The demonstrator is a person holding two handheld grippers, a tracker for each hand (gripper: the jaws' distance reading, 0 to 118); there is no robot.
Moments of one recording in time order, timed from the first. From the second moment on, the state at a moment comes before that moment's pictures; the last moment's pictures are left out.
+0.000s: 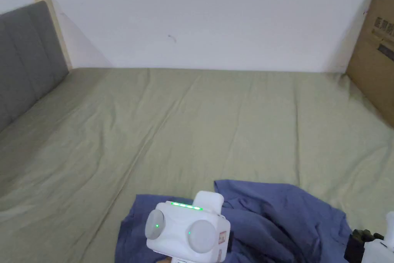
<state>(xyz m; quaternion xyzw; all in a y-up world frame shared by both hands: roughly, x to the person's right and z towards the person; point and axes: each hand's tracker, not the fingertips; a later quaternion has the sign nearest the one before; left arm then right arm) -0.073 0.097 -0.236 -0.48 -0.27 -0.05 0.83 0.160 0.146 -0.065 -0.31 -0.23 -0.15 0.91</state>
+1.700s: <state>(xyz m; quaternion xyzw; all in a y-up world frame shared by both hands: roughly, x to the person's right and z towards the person) -0.182 0.093 -0.372 -0.51 -0.13 -0.02 0.85 0.271 0.046 -0.345 -0.56 -0.05 -0.04 0.83</state>
